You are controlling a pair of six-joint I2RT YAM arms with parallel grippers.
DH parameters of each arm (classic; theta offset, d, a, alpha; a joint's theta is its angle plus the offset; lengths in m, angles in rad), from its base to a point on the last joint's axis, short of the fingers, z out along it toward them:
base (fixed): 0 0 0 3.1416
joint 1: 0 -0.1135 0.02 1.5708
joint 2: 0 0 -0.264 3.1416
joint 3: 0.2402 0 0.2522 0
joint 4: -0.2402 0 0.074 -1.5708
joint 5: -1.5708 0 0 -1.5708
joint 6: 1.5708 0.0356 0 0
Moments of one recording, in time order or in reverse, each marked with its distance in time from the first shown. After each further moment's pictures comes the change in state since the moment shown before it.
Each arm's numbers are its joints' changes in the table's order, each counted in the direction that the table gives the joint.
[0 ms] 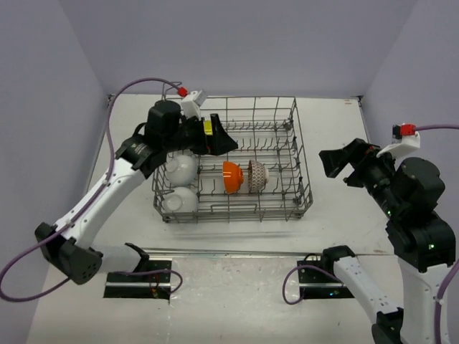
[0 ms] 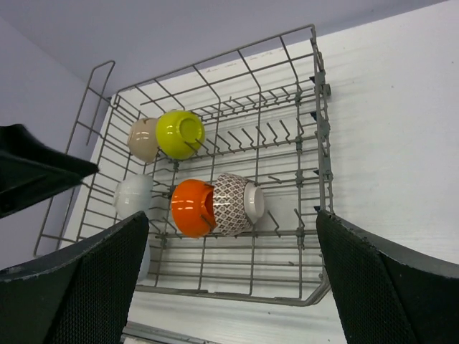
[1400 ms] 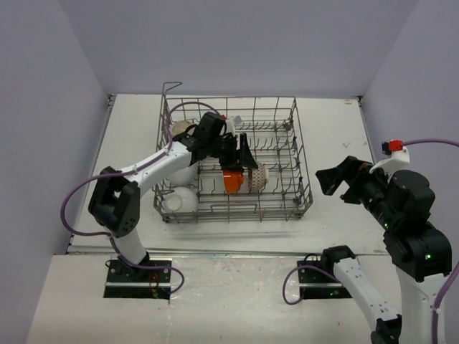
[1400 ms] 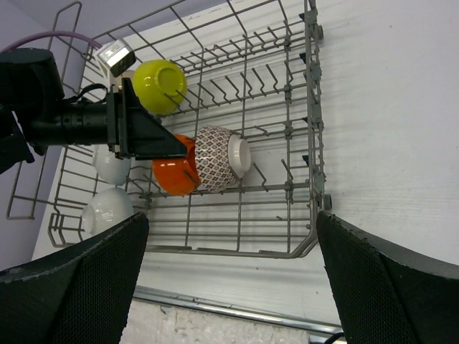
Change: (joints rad) left arm 0.063 0.379 -0.021 0.123 -0.143 -0.160; right arm 0.000 -0.100 -0.089 -0.127 0.022 -0.003
